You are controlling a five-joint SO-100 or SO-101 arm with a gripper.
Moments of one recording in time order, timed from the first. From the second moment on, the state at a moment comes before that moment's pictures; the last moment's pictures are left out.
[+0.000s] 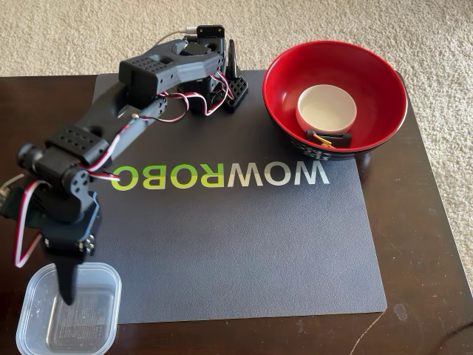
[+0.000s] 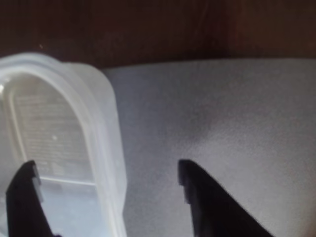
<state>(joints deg) 28.7 28.7 13.9 89.6 18.2</state>
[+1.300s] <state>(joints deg) -43.9 86.5 59.9 97.9 42.6</state>
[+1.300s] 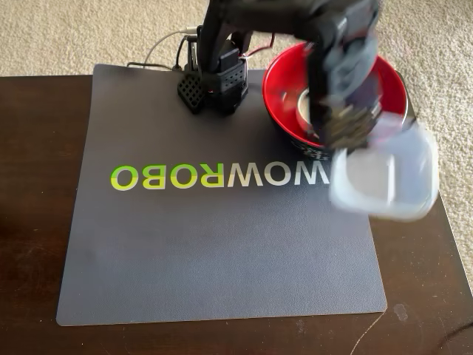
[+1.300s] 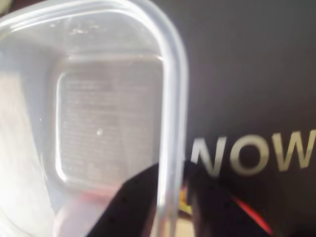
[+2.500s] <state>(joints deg) -33.8 109.0 81.9 84.4 25.1</state>
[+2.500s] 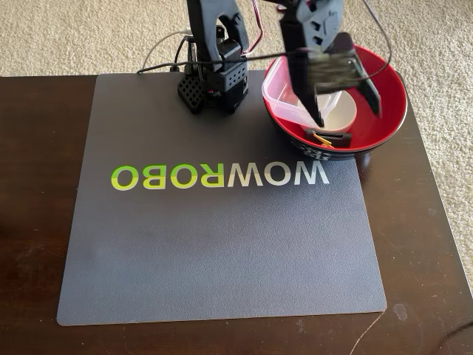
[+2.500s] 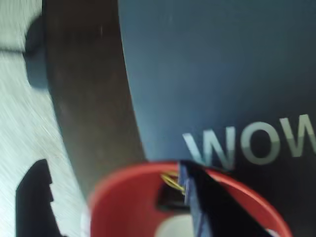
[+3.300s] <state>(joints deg) -0.4 154.4 146.3 62.0 9.5</state>
